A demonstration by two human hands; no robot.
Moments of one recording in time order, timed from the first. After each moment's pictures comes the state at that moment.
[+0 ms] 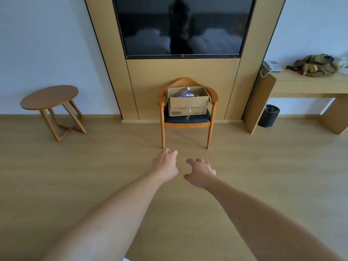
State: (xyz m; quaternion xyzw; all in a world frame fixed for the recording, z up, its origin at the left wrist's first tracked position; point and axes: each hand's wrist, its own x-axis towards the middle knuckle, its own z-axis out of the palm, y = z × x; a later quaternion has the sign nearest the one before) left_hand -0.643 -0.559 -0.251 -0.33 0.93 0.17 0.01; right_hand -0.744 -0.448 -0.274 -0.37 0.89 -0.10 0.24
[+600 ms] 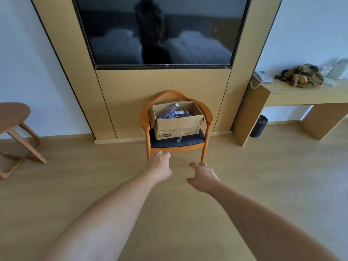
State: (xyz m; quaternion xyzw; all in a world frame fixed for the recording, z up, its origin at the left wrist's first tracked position) left_hand -0.863 -0.856 -0.285 -0.28 0.94 0.20 0.02; right_hand -0.950 -0.692 -0.287 -0.29 0.92 -0.12 0.23
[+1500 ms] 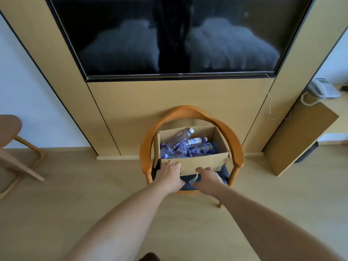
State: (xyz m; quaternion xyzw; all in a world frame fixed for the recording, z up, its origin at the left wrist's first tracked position) left_hand -1.201 -1.087 -0.333 -0.30 0.94 0.17 0.06; right_hand -1.310 -0.960 -0.340 -0.33 0.90 -0.11 0.28
